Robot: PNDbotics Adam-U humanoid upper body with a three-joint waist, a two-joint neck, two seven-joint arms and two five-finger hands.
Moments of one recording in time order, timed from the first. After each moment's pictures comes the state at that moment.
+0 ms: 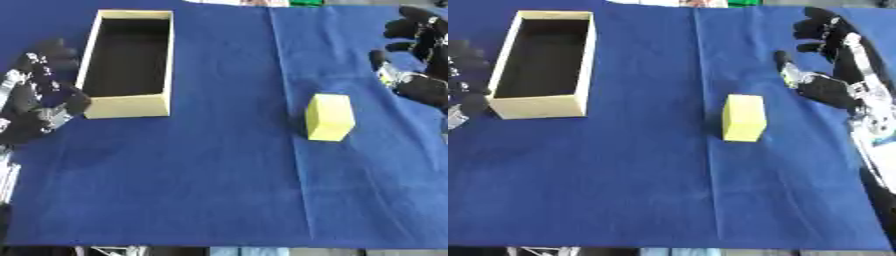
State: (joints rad) left arm -0.40 0.32 -0.01 -1.67 -0.02 -0.07 -0.22; right arm -0.29 -0.54 -0.06 -1.73 -0.02 -0.13 -0.01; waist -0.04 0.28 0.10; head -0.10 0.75
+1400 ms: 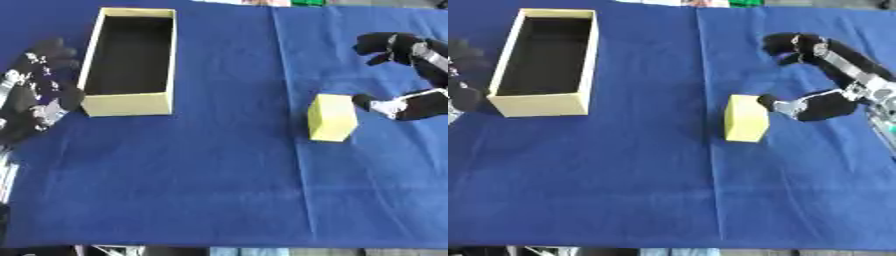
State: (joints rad) left arm -0.40 0.32 -0.01 -1.67 0.01 -0.06 -0.22; right arm -0.31 -0.81 0.10 -1.76 0.06 -0.15 0.33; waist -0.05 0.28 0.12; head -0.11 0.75
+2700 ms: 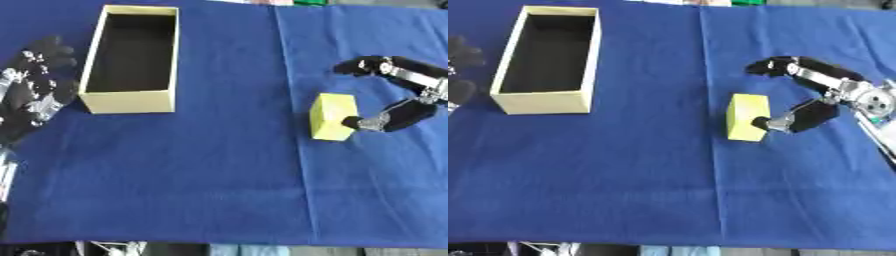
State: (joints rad) left arm -0.40 0.32 -0.01 -1.67 0.01 -0.06 -0.22; right arm -0.39 -0.82 0.18 -1.59 0.17 -0.15 0.47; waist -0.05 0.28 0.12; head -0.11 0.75
